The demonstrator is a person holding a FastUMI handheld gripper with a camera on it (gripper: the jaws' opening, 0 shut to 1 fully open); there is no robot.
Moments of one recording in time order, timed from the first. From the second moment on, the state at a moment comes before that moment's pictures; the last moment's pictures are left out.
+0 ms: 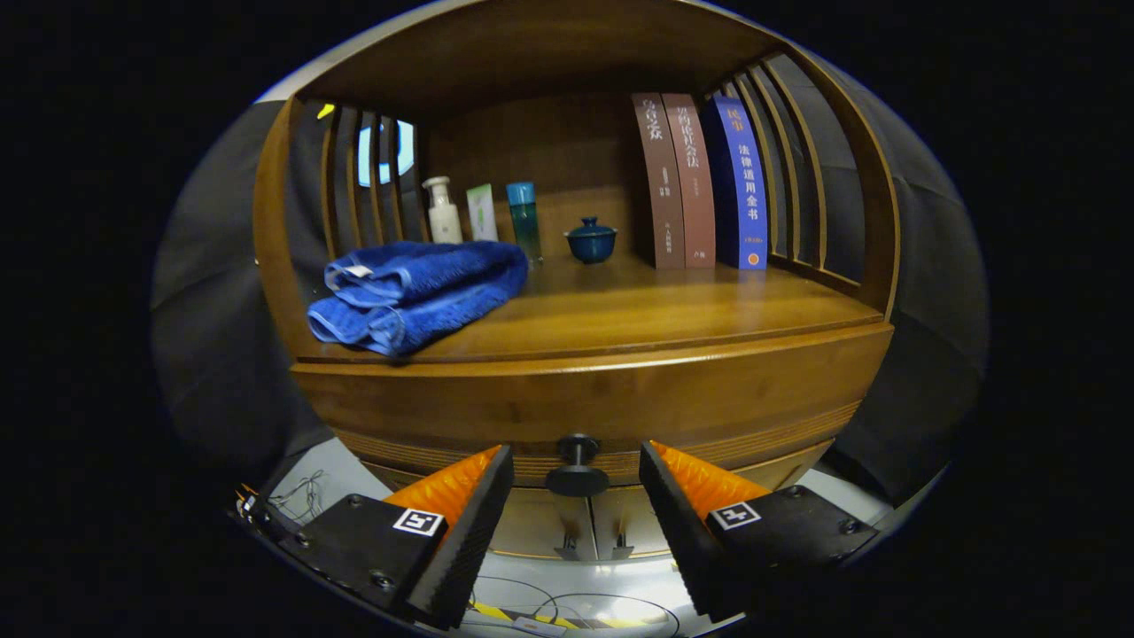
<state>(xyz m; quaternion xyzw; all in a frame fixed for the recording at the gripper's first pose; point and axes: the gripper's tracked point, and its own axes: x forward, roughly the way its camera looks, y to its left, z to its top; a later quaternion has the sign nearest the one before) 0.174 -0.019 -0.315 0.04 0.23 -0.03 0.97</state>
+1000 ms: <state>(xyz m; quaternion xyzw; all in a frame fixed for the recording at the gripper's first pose) 0.148 -0.015 -0.339 0.05 0.29 -0.03 0.96</state>
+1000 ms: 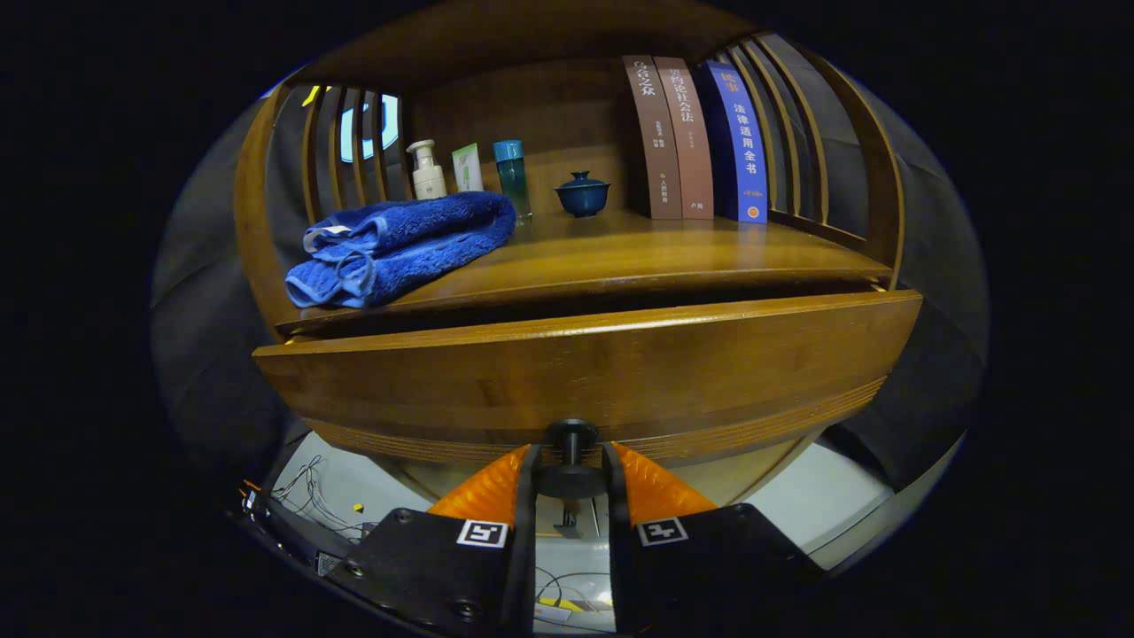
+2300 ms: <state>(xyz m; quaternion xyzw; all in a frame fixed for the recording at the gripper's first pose) -0.019 -0.020 -0.261 0.07 0.27 -0.04 0.96</state>
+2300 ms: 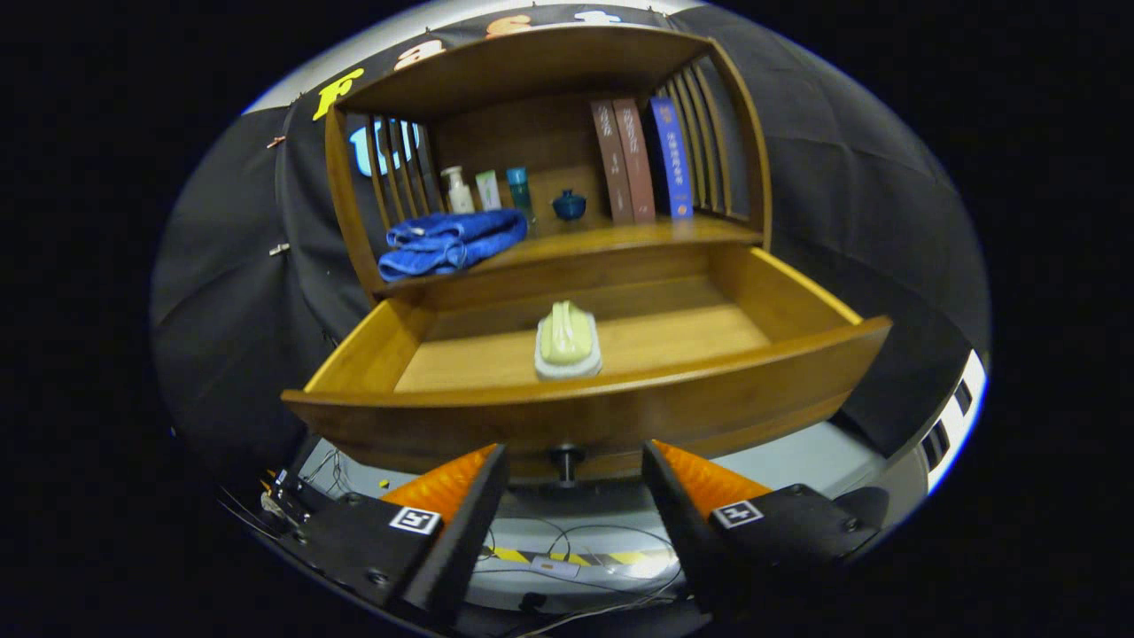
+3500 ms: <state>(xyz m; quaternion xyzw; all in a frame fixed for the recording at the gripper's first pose) 0.202 -0.015 -0.339 0.03 0.53 -0.03 0.85</state>
